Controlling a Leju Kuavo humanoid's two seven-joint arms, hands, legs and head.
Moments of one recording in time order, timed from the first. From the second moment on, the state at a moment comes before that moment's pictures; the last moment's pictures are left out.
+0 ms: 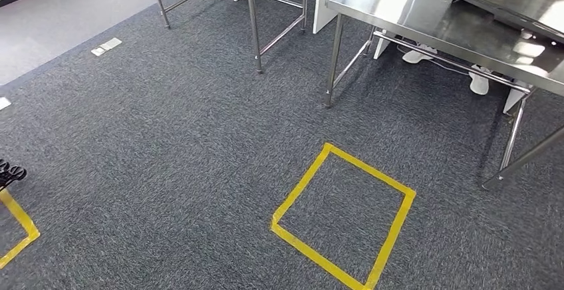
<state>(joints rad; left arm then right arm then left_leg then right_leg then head) -0.09 -0.12 1.16 -0.21 -0.78 0.37 -0.24 -0.06 0.07 -0.54 -0.20 0.75 -0.51 0.13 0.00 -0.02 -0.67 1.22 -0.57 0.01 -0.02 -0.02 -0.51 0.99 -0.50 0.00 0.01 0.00</state>
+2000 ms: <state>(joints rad) -0.10 -0.11 1.16 -0.21 -0.79 0.36 -0.24 -0.06 0.07 -0.55 -0.20 0.79 -0.52 0.13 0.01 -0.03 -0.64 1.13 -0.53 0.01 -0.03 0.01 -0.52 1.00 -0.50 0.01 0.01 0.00</state>
